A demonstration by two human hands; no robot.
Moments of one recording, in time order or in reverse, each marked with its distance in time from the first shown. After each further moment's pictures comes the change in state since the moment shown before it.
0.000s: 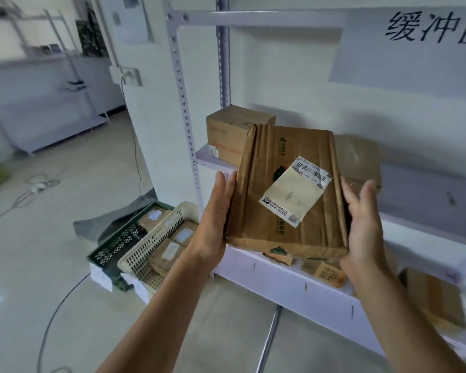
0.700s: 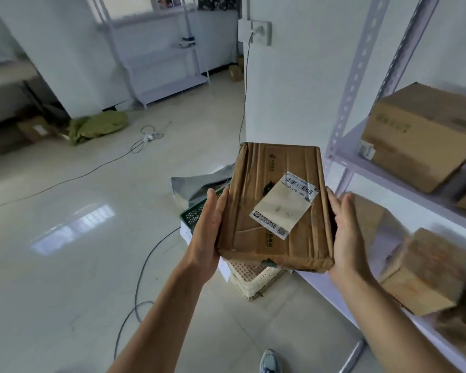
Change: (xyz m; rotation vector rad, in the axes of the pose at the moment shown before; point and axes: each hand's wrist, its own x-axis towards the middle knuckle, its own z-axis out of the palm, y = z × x) left_hand -0.021 0.009 -0.308 -0.028 0.489 -0.059; right_hand 0.075 0.194 0.292 -0.019 -0.351 0.326
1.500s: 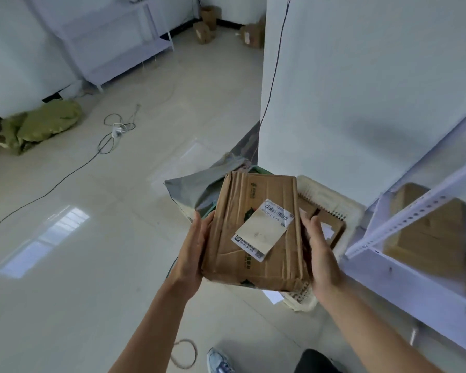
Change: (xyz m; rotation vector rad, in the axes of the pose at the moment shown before) left_hand 0.258 0.020 -0.331 0.102 -0.072 -0.307; right_hand 0.198 0.166 0.275 -0.078 0.127 0.263
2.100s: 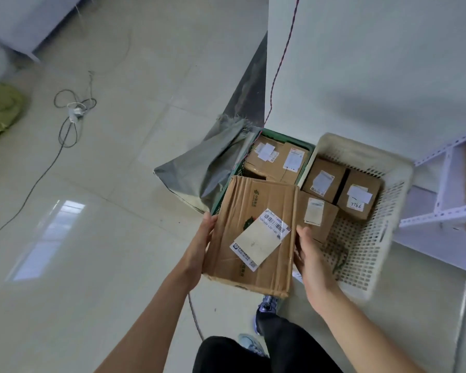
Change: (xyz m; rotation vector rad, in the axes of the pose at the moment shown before) left_hand 0.251 -0.029 -0.137 0.326 -0.024 -0.456; right_hand 0.200 0.121 0.106 0.074 0.209 0.351
